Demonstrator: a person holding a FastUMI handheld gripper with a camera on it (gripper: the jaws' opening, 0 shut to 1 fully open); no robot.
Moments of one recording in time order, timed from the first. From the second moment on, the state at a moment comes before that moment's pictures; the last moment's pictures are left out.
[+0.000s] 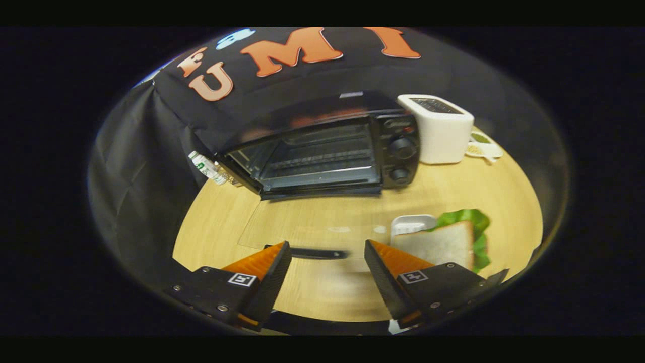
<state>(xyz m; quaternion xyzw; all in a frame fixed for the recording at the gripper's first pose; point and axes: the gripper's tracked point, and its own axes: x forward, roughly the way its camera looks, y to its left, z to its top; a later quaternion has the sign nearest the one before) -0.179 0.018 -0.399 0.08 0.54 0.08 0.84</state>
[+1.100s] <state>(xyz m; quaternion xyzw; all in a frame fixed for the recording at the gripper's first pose) -0.200 -0.102 -0.456 0.27 0.62 0.01 0.74</state>
